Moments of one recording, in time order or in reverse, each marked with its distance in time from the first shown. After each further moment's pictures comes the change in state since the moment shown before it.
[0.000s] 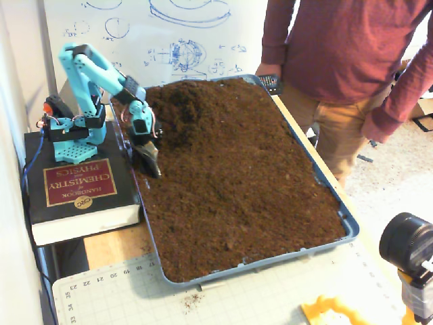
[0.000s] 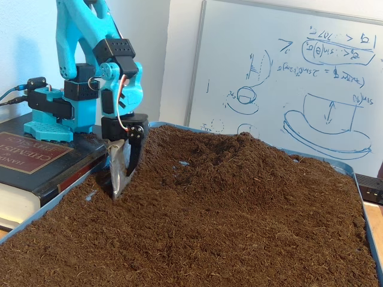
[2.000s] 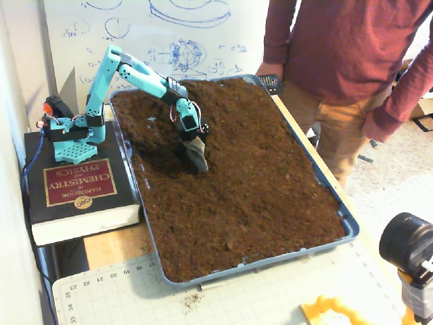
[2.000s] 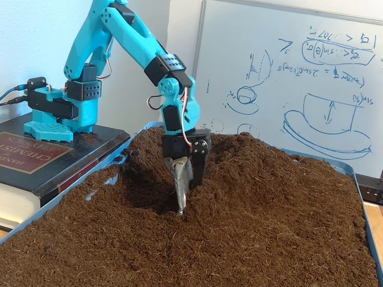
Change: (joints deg) arm -9.2 -33.7 -46.4 0.1 14.4
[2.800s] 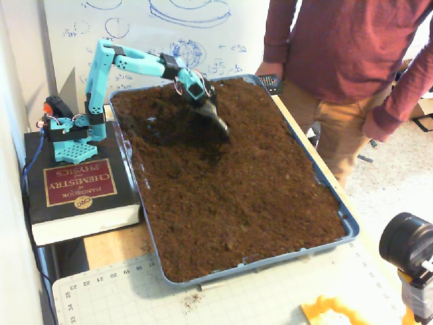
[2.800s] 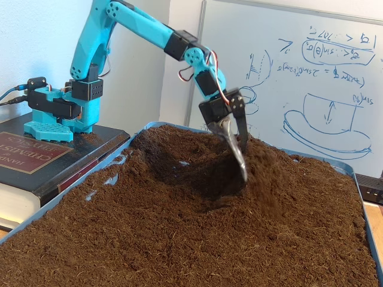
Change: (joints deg) arm -12.4 10.4 -5.4 -0.4 4.6
